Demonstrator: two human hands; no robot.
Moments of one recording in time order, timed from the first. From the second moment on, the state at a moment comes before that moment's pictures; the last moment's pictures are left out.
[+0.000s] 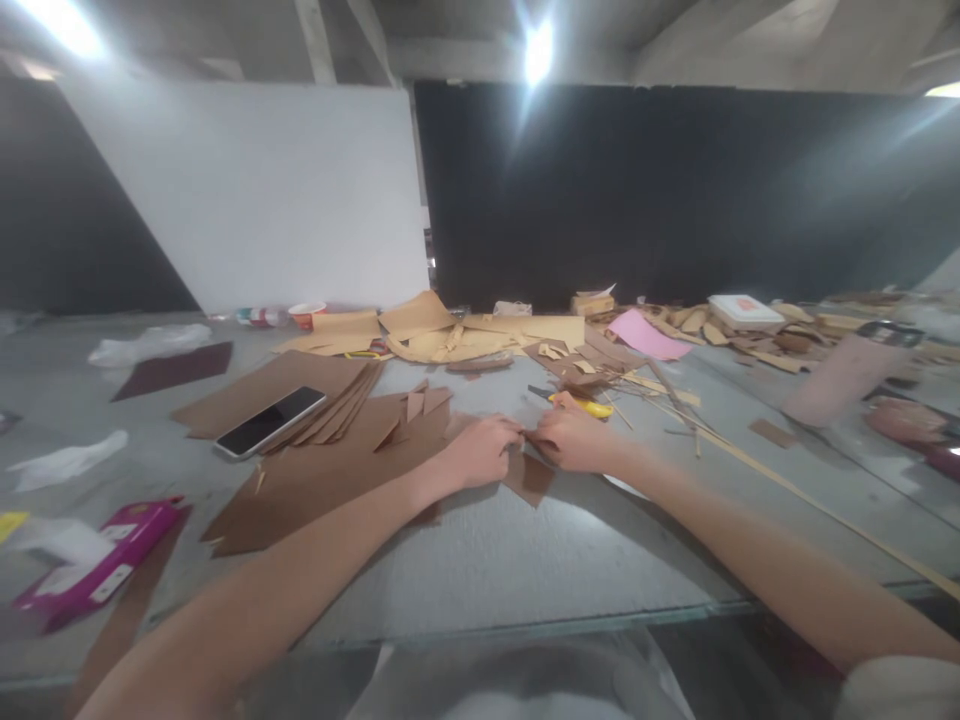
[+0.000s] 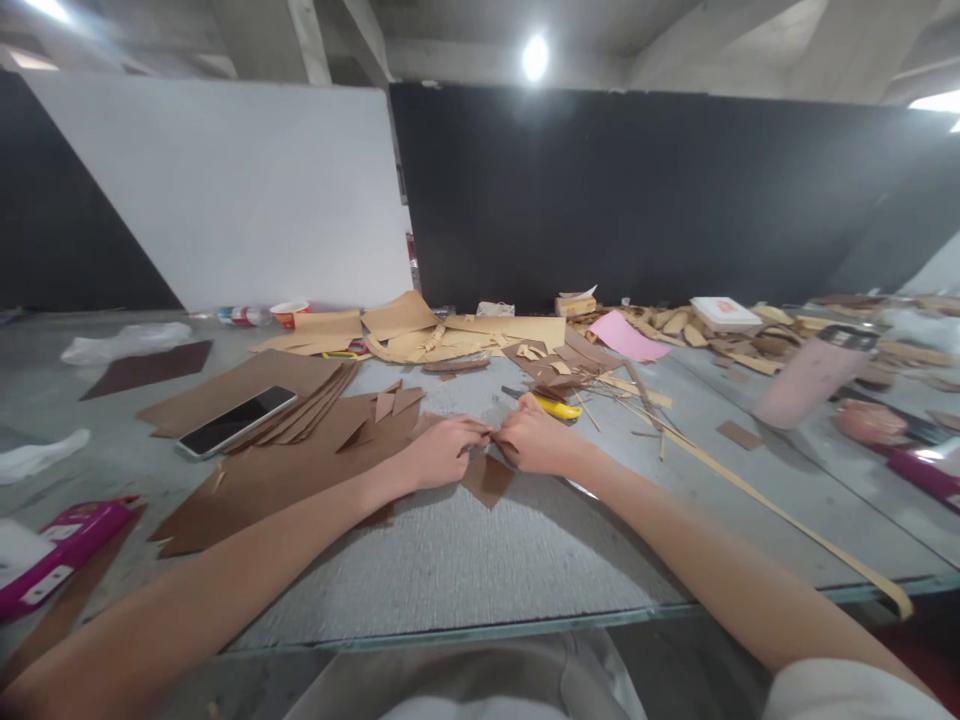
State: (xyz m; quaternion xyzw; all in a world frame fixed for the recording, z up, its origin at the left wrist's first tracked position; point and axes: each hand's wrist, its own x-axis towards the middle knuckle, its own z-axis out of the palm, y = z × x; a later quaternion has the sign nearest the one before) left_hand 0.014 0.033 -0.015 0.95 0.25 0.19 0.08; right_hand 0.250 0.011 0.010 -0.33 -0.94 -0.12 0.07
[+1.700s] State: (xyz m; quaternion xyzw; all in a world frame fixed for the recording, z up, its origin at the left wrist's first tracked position) left_hand 0.013 0.043 -0.014 0.96 0.25 0.14 0.01; right_hand 0.256 0.018 0.009 -0.35 -0.93 -0.06 0.05
